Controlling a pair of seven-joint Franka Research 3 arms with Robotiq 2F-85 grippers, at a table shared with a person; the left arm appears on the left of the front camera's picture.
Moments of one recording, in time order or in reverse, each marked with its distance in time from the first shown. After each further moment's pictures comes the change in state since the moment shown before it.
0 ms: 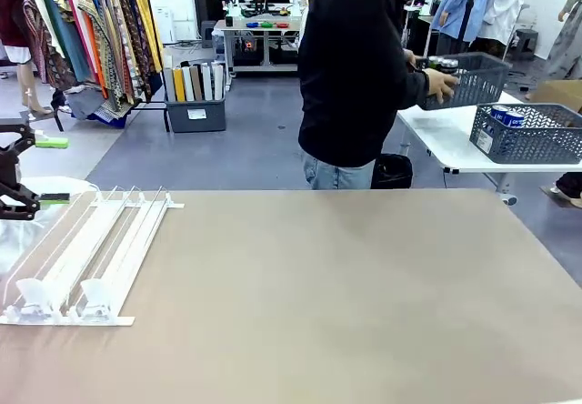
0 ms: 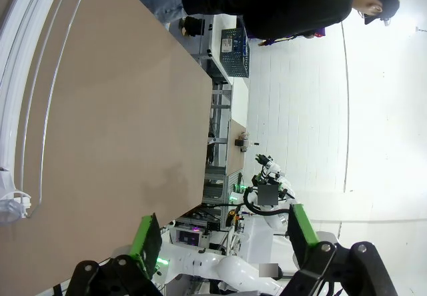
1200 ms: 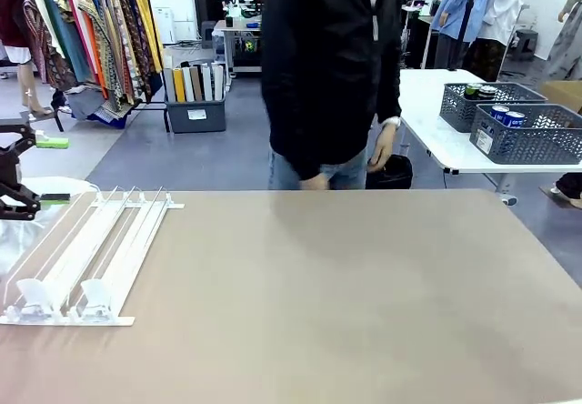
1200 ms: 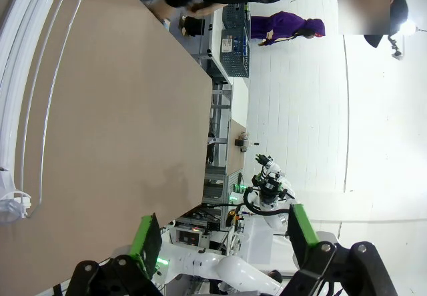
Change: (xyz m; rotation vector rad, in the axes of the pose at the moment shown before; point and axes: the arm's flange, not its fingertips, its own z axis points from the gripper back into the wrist) left arm 0.000 0.000 0.000 0.000 0.000 0.000; right arm 0.000 0.000 0.000 0.000 0.000 0.000
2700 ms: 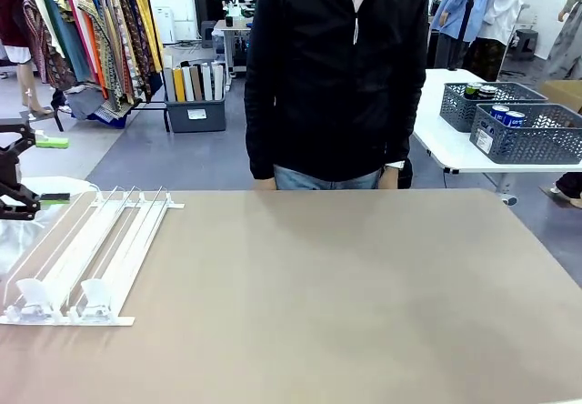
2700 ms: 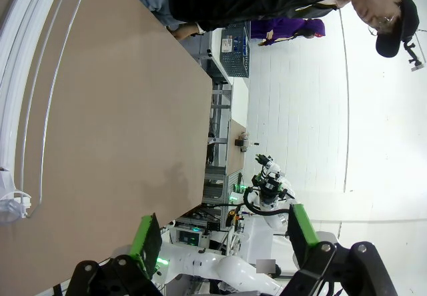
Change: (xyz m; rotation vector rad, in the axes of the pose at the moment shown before) left arm 0.000 0.000 0.000 0.000 0.000 0.000; right arm 0.000 0.000 0.000 0.000 0.000 0.000
